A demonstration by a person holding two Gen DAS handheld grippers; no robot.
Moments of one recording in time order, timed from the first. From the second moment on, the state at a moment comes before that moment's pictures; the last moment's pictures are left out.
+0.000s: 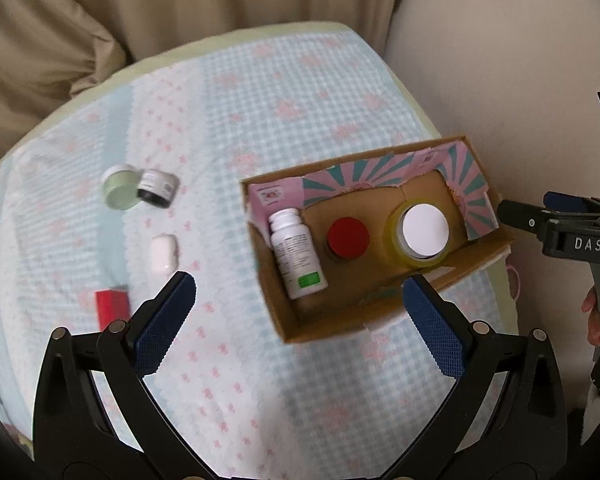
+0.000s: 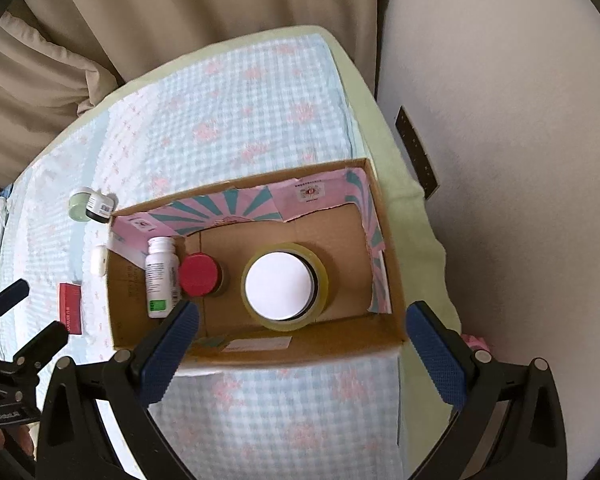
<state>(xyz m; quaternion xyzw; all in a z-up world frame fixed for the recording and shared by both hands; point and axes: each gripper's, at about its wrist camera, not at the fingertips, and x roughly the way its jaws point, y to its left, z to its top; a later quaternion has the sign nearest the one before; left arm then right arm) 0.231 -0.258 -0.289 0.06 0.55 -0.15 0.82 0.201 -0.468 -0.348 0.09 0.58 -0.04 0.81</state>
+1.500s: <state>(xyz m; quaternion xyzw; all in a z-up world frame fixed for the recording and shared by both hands) 0.244 0.077 -0.363 -0.07 0.62 -0.03 0.78 0.333 -0.128 -0.319 -0.14 0.53 0.18 0.82</state>
